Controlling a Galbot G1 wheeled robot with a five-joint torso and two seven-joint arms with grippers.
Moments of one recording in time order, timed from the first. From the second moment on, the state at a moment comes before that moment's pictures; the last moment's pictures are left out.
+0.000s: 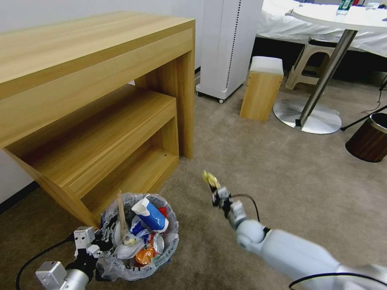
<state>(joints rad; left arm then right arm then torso) 1.90 -1.29 -0.78 -2.22 -0.56 0.18 0.10 -0.56 0.86 -0.66 1.57 0.72 0.36 0.28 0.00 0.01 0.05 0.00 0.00</state>
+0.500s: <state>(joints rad) 1.92 -1.26 -0.80 -2.29 -0.59 0.20 0.08 -0.33 0.76 -0.82 1.97 0.98 0.51 0.00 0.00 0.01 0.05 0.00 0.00</state>
